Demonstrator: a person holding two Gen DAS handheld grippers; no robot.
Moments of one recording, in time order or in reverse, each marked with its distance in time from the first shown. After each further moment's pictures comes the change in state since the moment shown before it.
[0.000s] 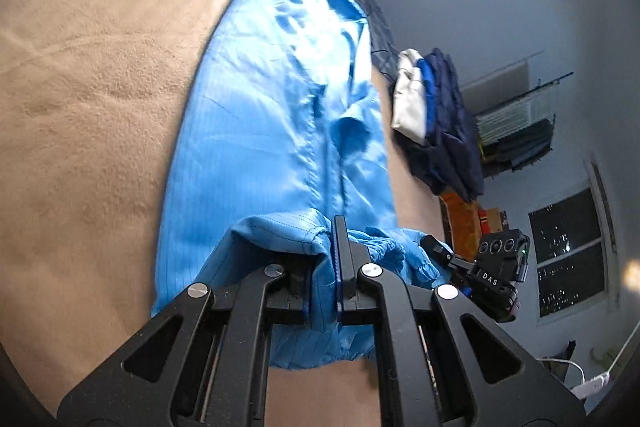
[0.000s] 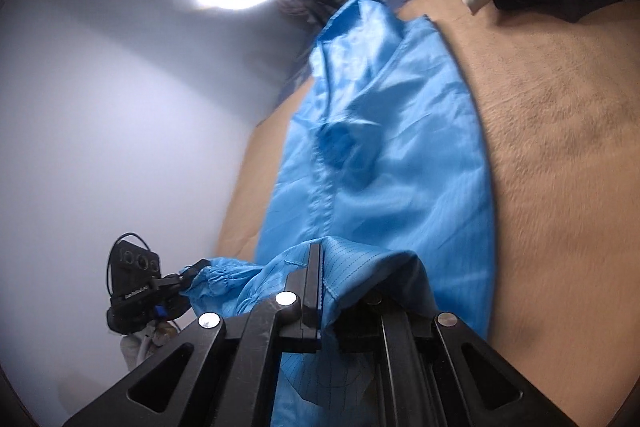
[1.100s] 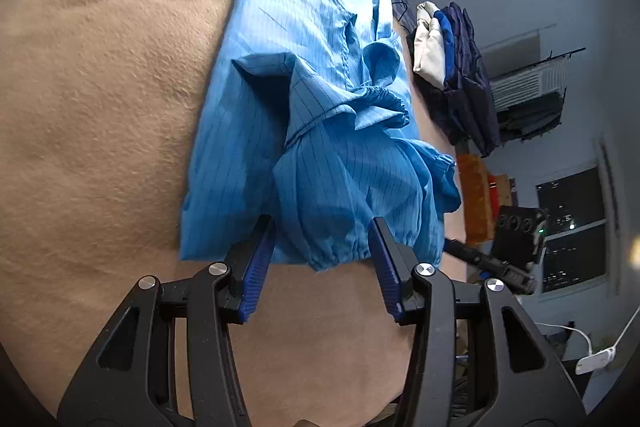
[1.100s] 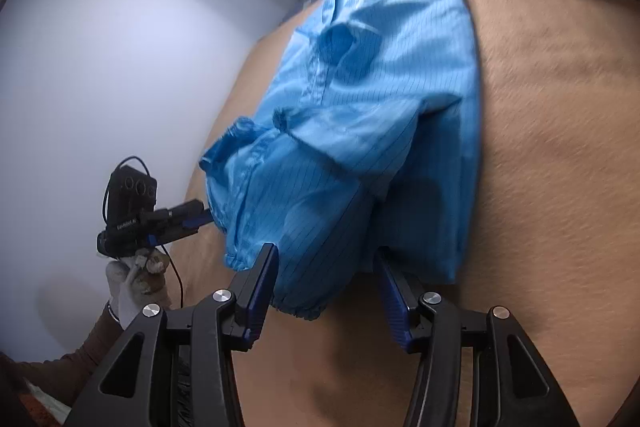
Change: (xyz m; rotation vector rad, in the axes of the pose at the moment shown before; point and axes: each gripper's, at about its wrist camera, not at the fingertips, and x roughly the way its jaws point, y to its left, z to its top) left arm 0.001 0.026 -0.052 -0.001 0.144 0.013; right arm -0.007 -0.002 -0.056 -0.142 0.261 -0.030
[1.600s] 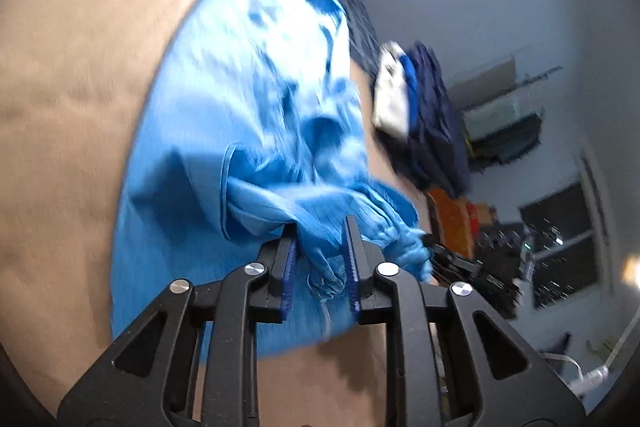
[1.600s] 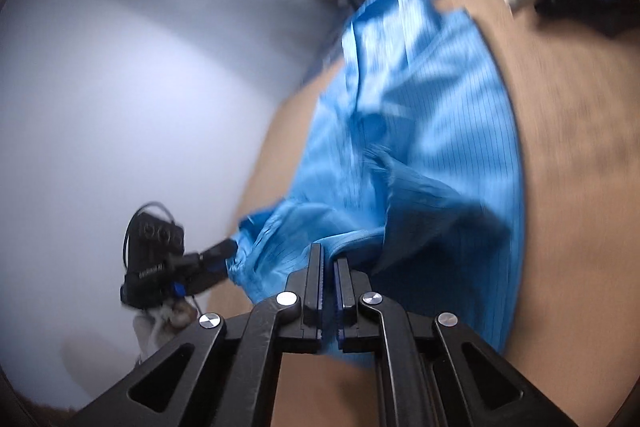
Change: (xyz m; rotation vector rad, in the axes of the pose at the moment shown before) left arm -0.003 -0.053 0.057 0.027 -0.166 -0.048; right arm -0.011 0.011 0.058 0.048 -0.225 0.102
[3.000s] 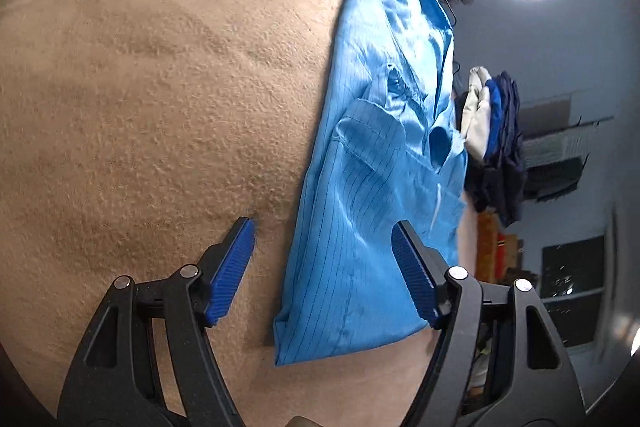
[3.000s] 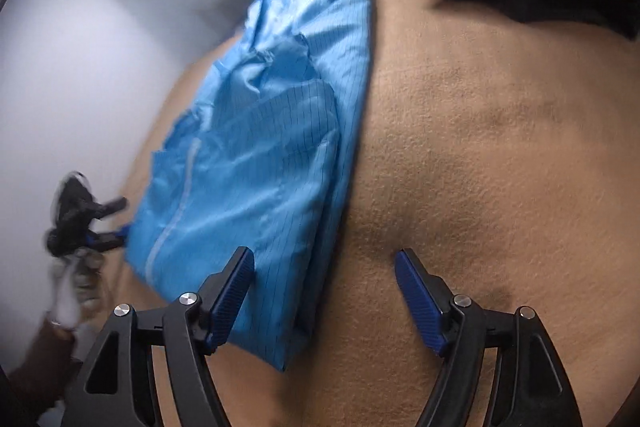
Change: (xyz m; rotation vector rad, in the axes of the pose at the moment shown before) left arm -0.014 0.109 -0.003 -0.216 0.065 0.129; right arm -0.027 -0.065 -0.025 -0.065 0.114 -0.312
